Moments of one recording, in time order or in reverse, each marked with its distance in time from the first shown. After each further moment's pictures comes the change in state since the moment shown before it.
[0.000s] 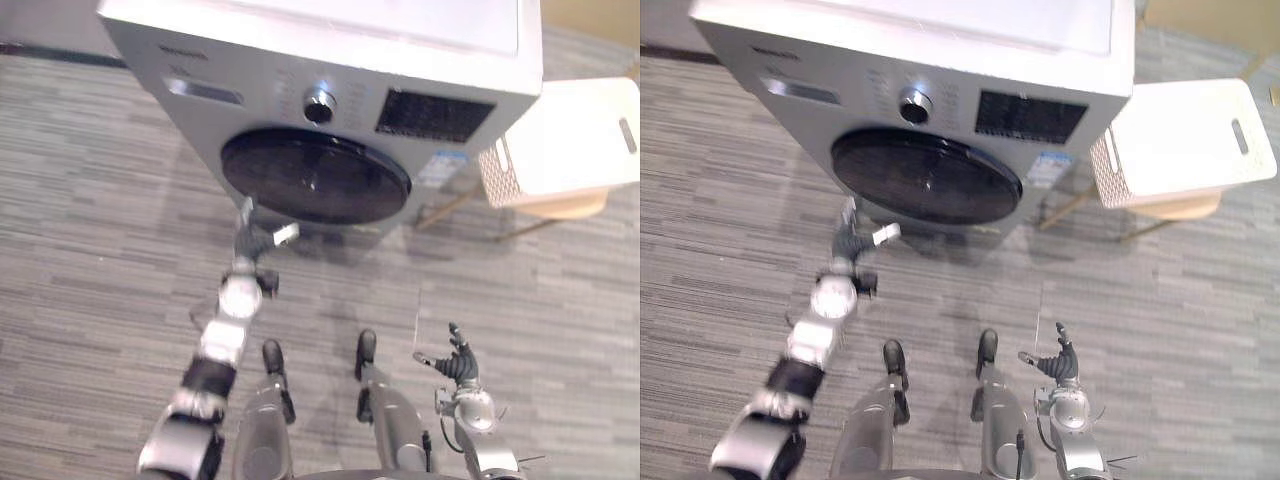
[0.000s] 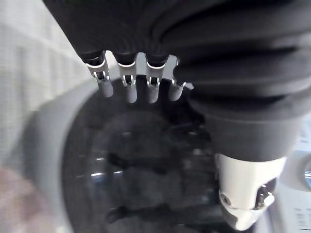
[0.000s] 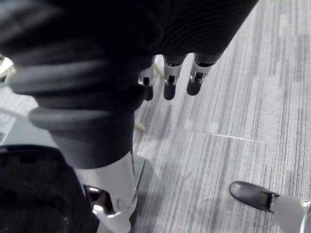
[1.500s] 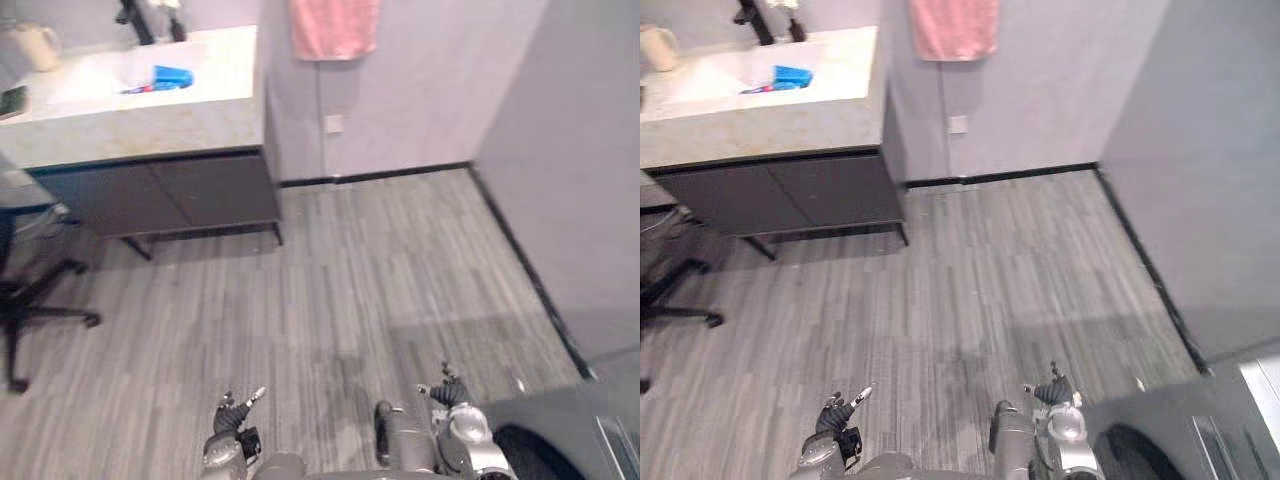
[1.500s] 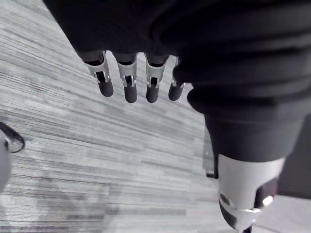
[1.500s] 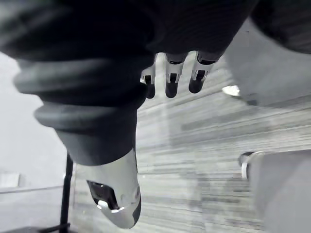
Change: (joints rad) left arm 0.178 -0.157 0.352 0.257 -0.043 -0.011 -0.014; right arm -0.080 0.042 0.039 0.153 0.036 0.020 0.050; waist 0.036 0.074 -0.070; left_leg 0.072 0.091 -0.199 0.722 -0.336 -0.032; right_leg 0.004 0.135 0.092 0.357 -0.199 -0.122
